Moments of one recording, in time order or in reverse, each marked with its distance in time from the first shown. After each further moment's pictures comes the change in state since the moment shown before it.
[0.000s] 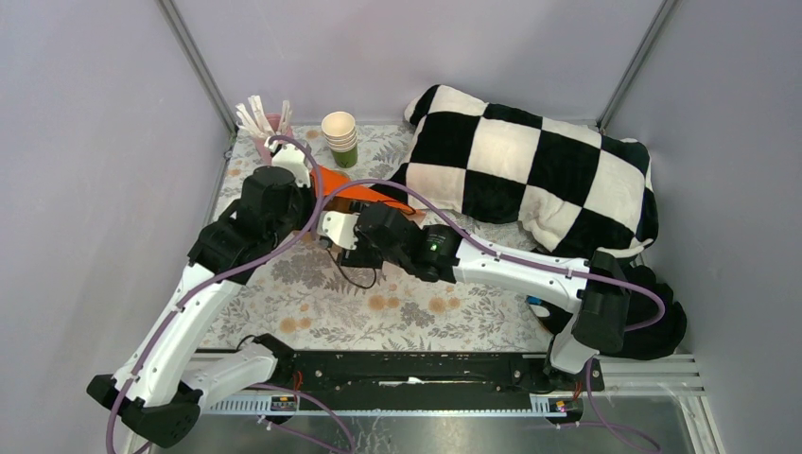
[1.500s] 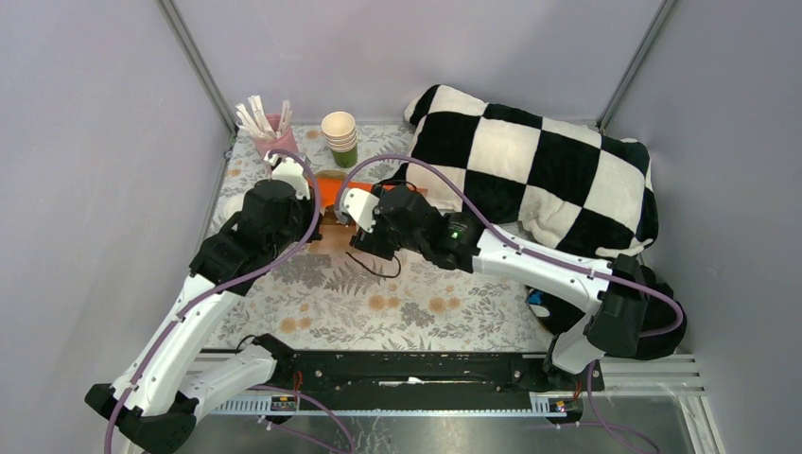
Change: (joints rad) left arm -0.001 -0.072 -0.112 0.029 0.030 -0.038; right arm -0.087 -0.081 -0.045 -0.003 -0.078 0.113
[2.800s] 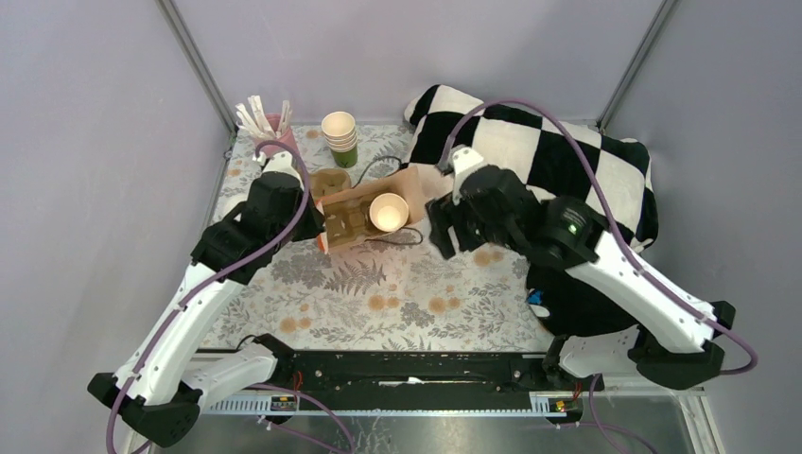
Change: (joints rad) left arm -0.001 0.064 0.072 -0.105 -0.040 -0.269; right arm -0.033 -0.325 0.222 -0.652 0.007 0.683
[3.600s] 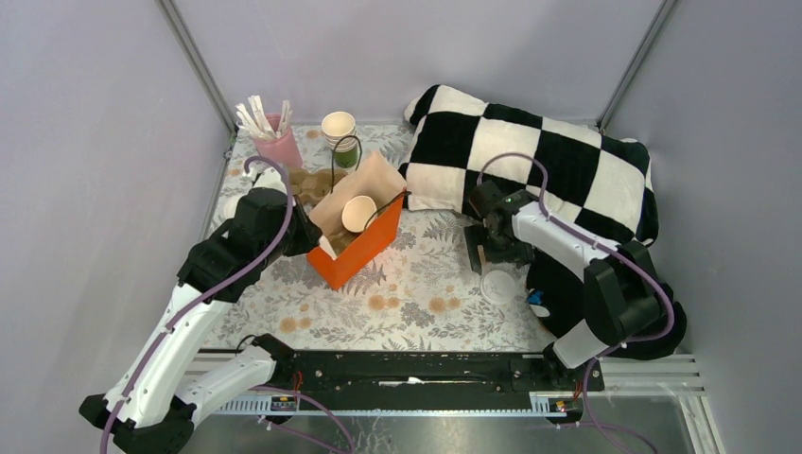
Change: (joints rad) left arm 0.000 -0.109 -0.043 -0.071 0.050 -0.091; right arm -0.546 0.325 -0.591 0.100 -0.033 0.084
